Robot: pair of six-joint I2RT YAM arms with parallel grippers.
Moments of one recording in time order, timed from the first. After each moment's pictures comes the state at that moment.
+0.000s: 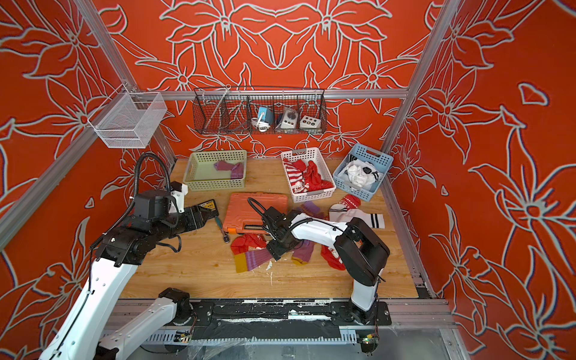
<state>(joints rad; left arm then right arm) -0.18 0.85 1.13 -0.97 0.18 -0.48 0.90 1.79 1.16 -0.77 -0.08 0.16</state>
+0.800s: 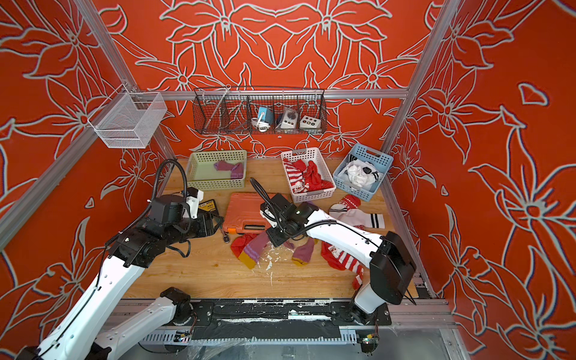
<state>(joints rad) -0.36 0.84 1.02 -0.87 0.18 -0.50 0.90 1.54 1.27 -0.82 -0.16 0.18</state>
